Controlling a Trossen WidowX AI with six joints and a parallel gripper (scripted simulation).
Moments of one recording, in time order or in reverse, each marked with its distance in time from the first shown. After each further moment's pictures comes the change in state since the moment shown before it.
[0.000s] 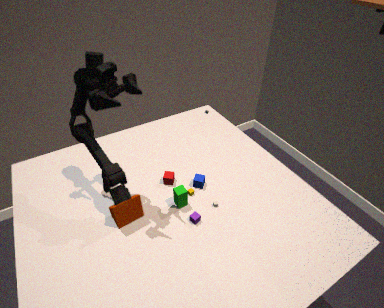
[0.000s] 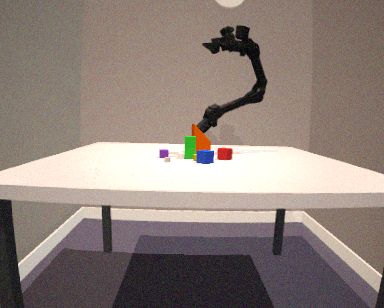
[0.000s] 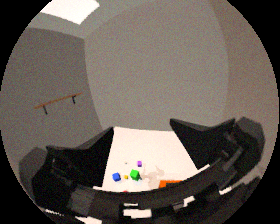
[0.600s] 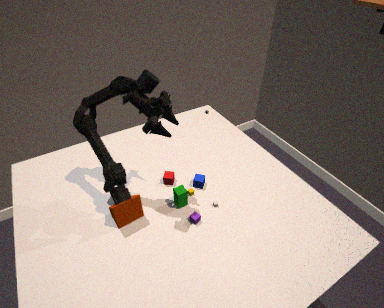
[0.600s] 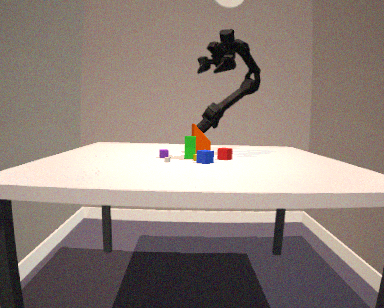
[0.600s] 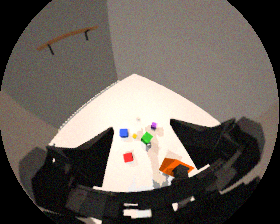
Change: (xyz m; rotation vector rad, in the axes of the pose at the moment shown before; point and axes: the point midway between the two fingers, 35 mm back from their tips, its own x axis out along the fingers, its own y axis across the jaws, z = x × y) arm 0.075 0.116 -0.148 -0.221 0.631 0.337
